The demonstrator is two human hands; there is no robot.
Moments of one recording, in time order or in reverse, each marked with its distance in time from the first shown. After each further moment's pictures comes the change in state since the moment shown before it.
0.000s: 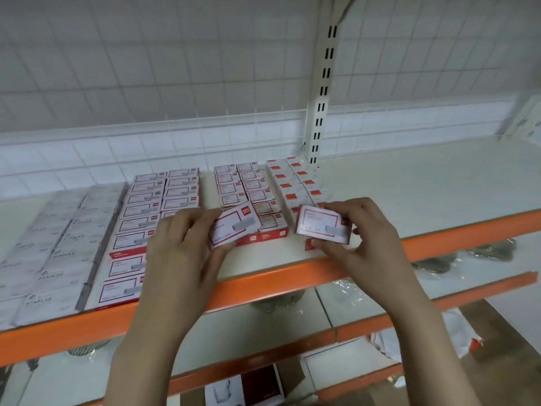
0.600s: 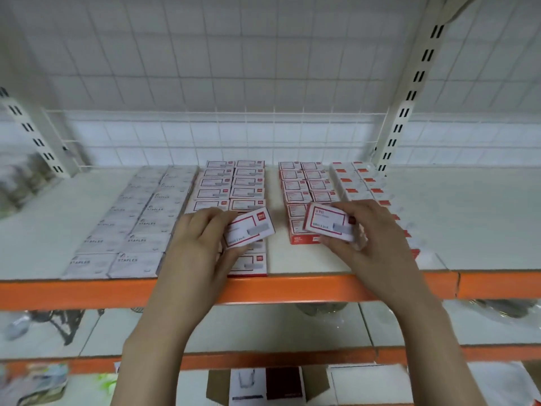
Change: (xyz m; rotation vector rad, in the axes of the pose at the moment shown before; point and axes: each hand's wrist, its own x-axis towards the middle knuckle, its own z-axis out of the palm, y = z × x) left_hand -0.020 -0.049 -0.040 0.048 -0.062 -0.094; right_hand 0.030 -0.031 0.063 -0.024 -0.168 -0.075
